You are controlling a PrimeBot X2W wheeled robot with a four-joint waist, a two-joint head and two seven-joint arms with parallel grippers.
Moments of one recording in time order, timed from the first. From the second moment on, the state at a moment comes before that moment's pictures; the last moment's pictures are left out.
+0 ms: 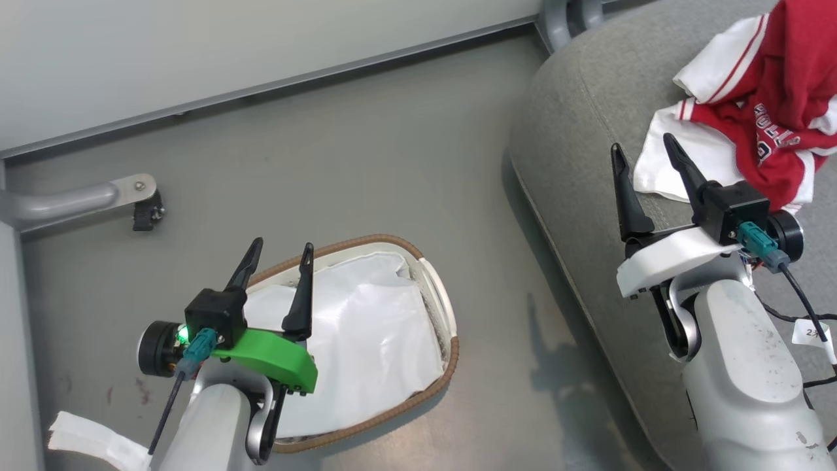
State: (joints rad) left arm -0.31 0.07 -0.24 0.44 -0.23 -0.13 -0.26; right arm -0.50 -0.05 0.00 0.42 0.06 0.13 -0.26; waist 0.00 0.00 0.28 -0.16
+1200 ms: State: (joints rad) left arm -0.05 0.05 0.02 0.48 -0.20 -0.12 -0.26; right arm -0.25 -0.05 0.11 0.52 0.19 0.13 -0.26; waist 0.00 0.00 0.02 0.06
